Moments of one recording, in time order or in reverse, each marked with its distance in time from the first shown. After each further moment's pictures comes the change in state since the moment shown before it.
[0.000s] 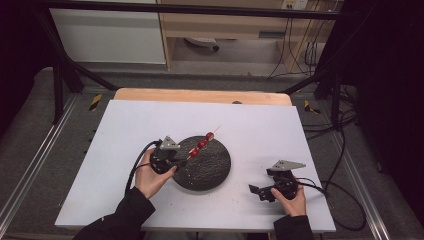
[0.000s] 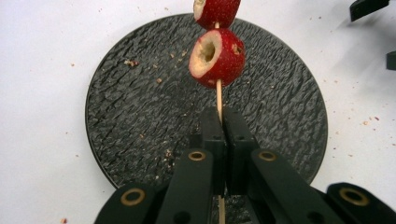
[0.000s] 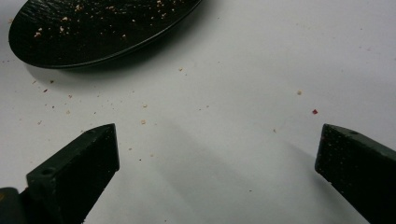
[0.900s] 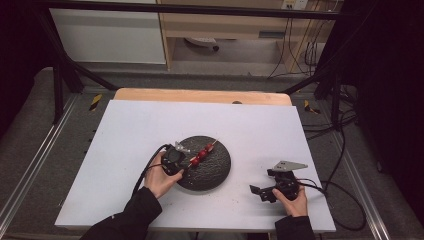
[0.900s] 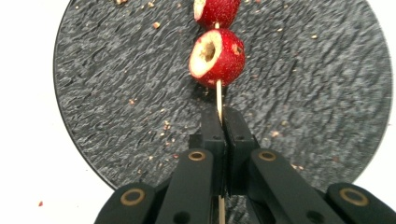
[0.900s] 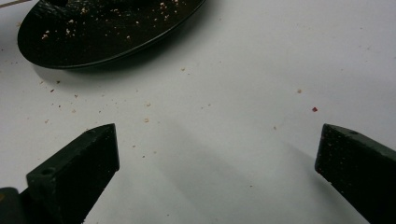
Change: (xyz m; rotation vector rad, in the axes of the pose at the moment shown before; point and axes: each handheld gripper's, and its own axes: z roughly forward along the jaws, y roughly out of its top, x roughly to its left) left arm -0.003 -0.004 0.037 0.211 0.069 -0.017; right arm -0.001 -0.002 -0.003 -0.009 0.013 0.009
